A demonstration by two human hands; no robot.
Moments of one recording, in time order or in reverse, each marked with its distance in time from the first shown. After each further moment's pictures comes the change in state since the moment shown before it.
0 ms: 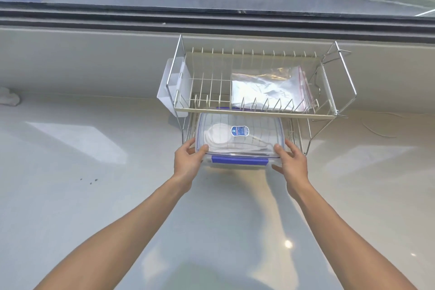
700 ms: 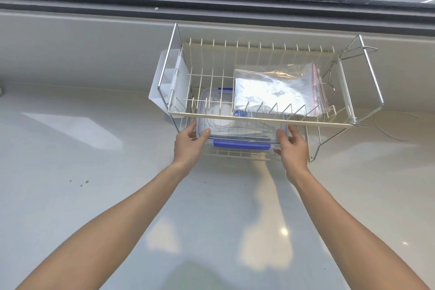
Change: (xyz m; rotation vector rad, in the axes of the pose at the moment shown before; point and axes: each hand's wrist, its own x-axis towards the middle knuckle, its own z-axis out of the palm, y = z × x) left_hand 0.057 0.018 0.017 0.218 -0.005 0.136; right_hand 0.061 -0.009 0.028 -0.133 0.056 -0.051
